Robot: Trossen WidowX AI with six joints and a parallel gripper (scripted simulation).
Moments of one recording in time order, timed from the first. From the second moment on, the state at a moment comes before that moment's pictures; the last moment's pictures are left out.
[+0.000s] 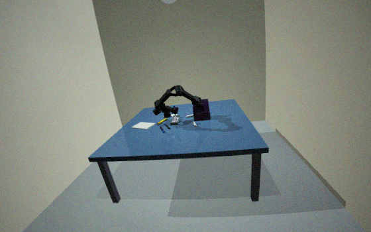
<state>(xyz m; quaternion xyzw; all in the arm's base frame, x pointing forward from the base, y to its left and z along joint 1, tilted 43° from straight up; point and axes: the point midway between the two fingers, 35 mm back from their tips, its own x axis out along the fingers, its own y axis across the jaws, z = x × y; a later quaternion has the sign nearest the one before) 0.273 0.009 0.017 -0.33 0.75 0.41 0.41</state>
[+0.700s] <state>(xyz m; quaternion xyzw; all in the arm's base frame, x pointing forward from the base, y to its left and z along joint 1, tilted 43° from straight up) 0.261 -0.004 -0.016 -0.34 0.75 0.41 0.40</state>
